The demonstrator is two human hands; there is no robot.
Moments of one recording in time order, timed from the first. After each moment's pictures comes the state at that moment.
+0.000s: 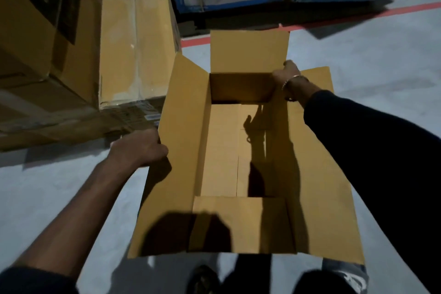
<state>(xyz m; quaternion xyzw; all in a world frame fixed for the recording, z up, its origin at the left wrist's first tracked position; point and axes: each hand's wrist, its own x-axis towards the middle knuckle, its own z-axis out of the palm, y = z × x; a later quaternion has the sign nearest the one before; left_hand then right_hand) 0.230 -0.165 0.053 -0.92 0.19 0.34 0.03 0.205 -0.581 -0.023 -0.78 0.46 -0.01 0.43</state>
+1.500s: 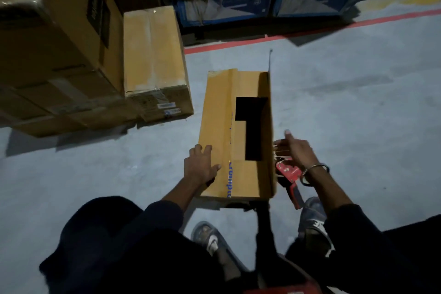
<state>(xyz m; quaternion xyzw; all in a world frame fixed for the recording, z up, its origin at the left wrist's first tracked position) 0.044 -0.176 -0.031 -0.93 0.25 0.26 -0.05 -0.110 -0.443 0.011 -0.70 0.50 0.03 0.52</state>
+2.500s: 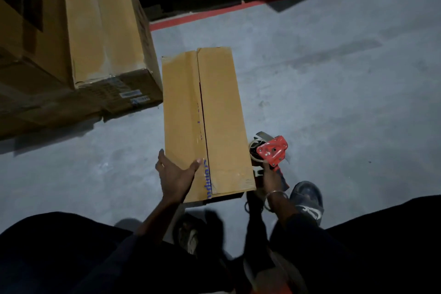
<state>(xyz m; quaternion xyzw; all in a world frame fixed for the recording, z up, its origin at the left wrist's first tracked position) -0.013 -0.187 -0.065 -0.89 -0.09 0.26 -0.36 -0.182 -0.401 -0.143 -0.55 0.62 0.06 0.55</state>
